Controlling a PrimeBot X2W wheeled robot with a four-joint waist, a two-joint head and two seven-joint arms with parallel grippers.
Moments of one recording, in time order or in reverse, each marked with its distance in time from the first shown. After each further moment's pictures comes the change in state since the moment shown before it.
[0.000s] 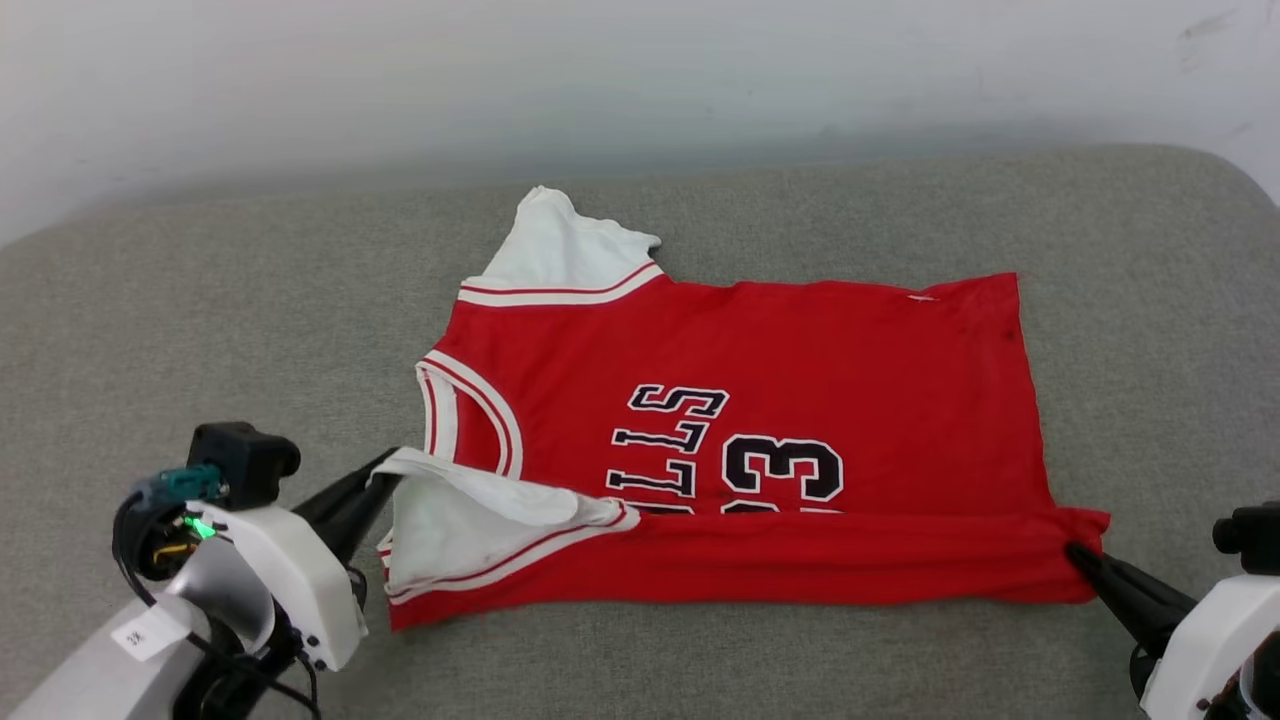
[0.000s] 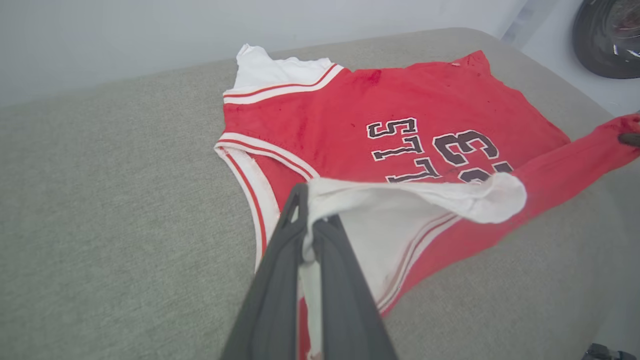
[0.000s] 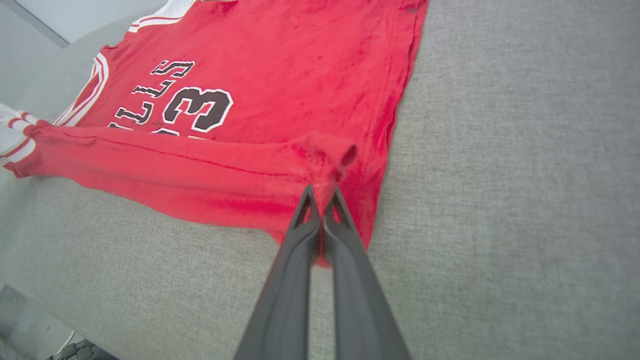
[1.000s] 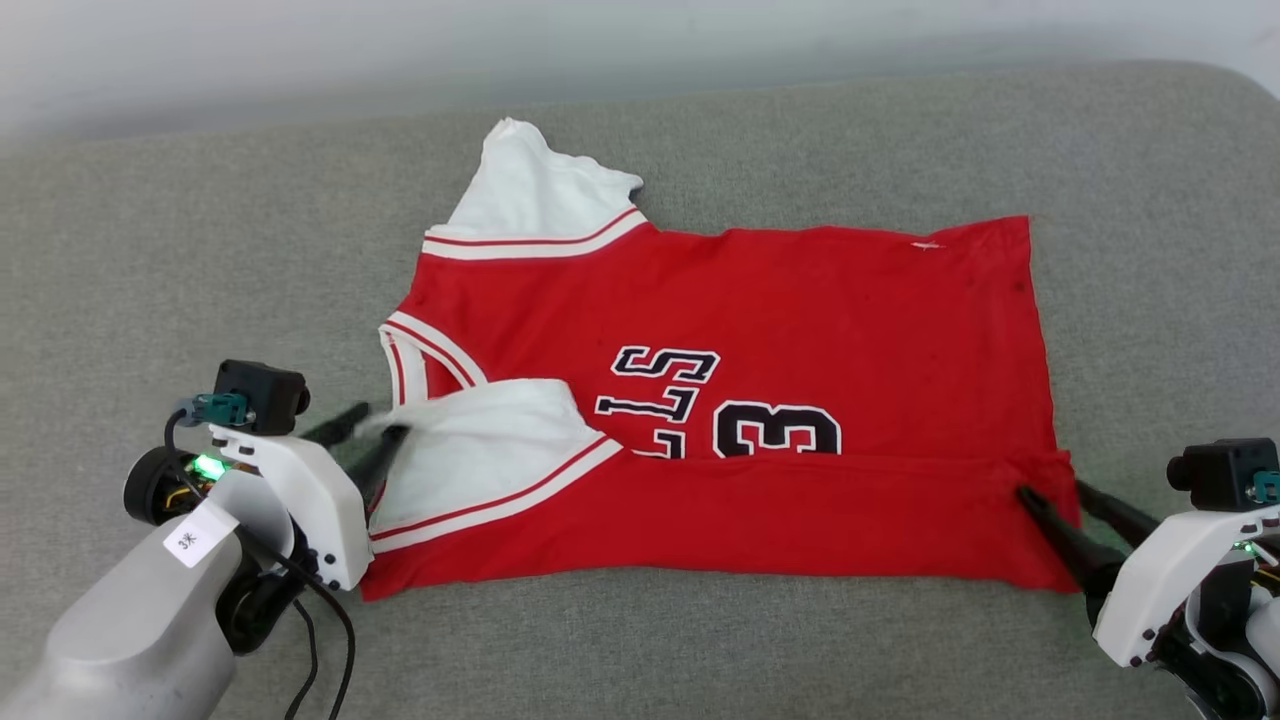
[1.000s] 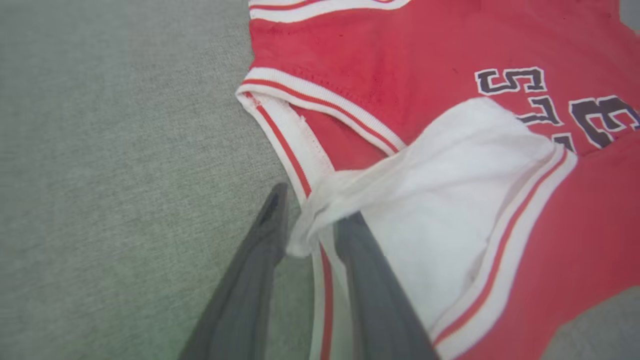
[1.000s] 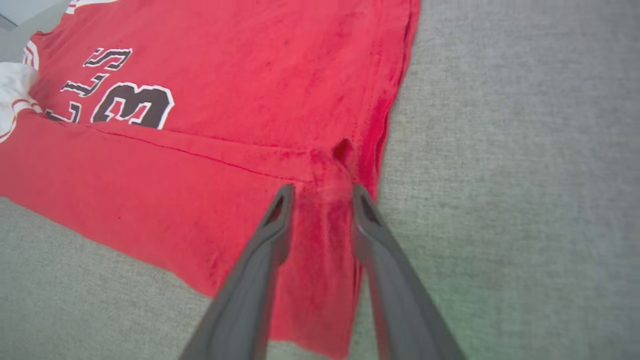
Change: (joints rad) left arm -0.317 -0.093 -0.233 0.479 -0.069 -0.033 -0.073; right arm -0.206 0.088 0.105 0.178 -0.038 0.000 -0.036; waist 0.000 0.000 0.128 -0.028
